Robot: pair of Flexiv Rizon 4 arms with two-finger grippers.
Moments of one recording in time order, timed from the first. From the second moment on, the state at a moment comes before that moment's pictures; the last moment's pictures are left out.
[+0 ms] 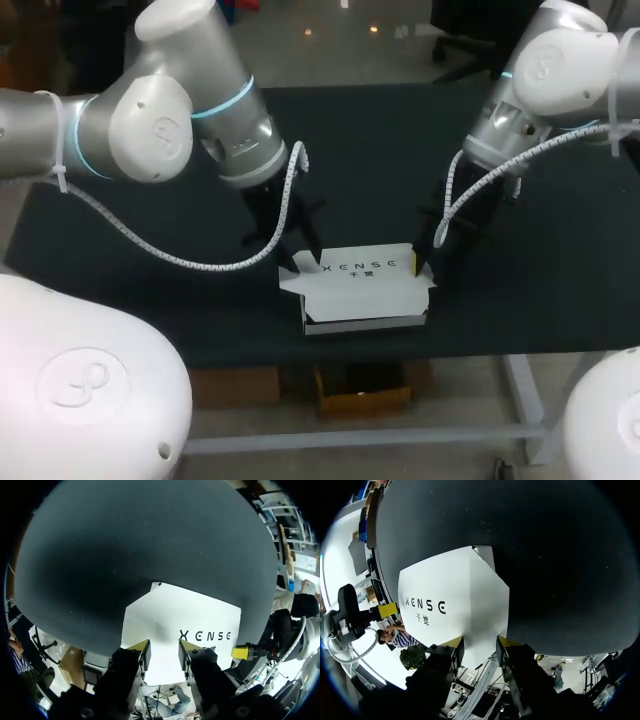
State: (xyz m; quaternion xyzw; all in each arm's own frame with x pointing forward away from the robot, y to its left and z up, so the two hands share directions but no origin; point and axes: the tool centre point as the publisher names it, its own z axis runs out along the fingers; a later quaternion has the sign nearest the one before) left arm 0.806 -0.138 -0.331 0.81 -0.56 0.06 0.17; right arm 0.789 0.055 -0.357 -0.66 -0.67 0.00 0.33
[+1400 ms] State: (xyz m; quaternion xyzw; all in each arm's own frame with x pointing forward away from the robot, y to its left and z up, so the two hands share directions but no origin) left arm 0.793 -0.137 -0.348 0.78 -0.60 0.08 0.15; right arm 0.796 0.061 -0.360 -0.67 -0.68 -0.04 0.29
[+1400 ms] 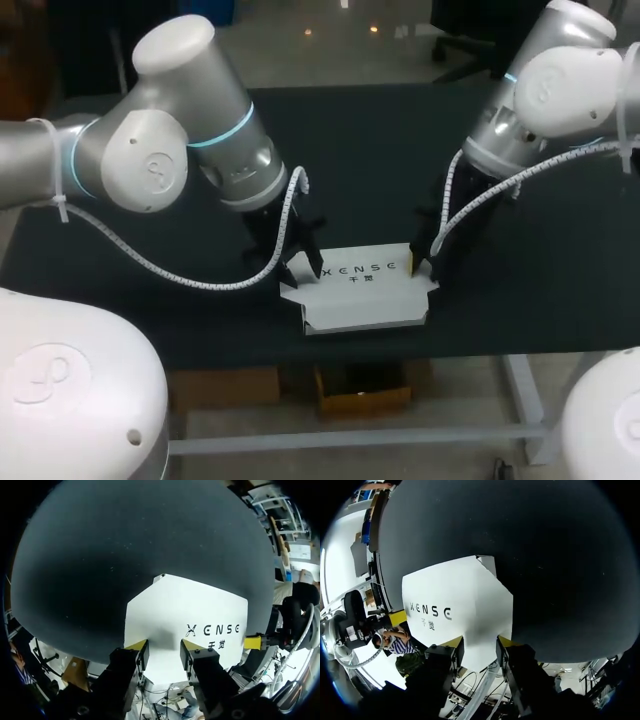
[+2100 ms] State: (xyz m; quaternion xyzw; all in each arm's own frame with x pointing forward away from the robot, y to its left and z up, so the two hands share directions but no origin) left arm 0.792 -0.140 -0.353 0.77 -0.61 0.10 0.14; right arm 0.789 0.062 -0.366 -0.68 -0.68 -0.06 0.27
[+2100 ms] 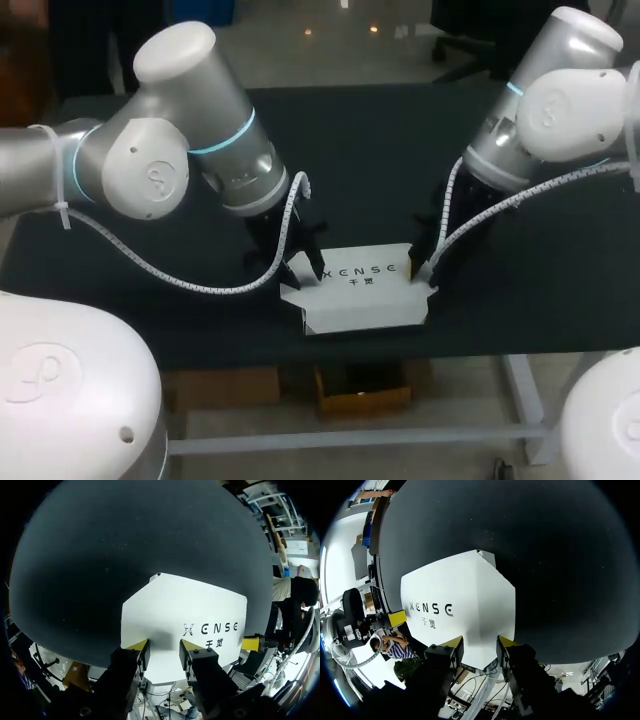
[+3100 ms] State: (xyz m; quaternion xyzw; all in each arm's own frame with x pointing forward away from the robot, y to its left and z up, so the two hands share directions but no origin) left arm 0.784 -0.129 -0.360 0.78 -0.61 0.10 0.14; right arm 0.792 0.063 -0.365 -0.69 -0.67 -0.07 0.27
